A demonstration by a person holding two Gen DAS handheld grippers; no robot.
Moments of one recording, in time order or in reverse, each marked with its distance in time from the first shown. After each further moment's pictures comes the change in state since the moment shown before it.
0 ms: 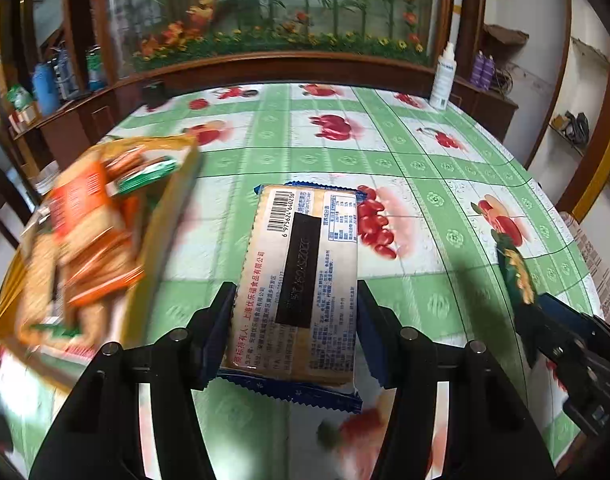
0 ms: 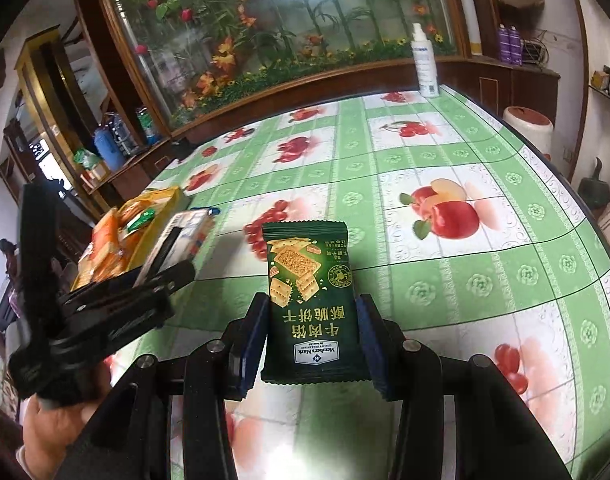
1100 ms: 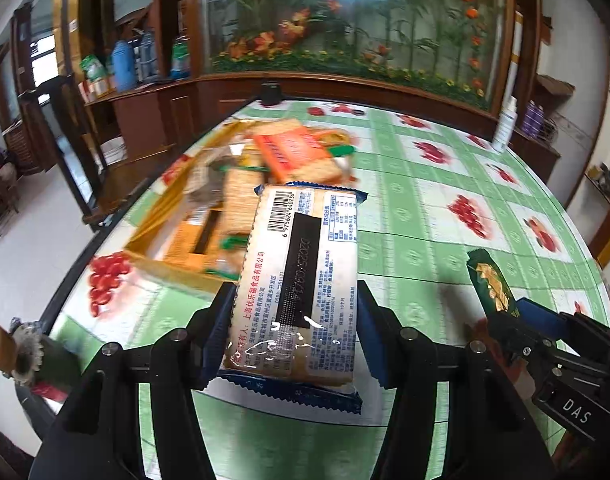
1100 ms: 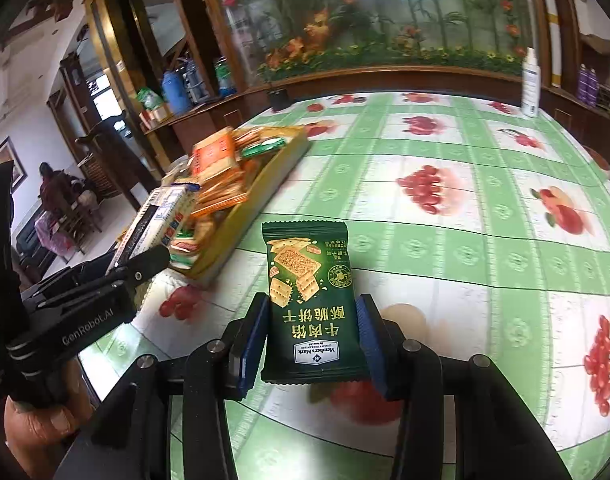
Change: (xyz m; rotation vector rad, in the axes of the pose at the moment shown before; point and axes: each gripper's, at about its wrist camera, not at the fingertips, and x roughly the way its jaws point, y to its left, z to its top) left arm -0.071 0.127 -0.062 -0.172 -0.090 0.143; right arm 0.010 0.130 -0.046 -0.228 0.073 0.139
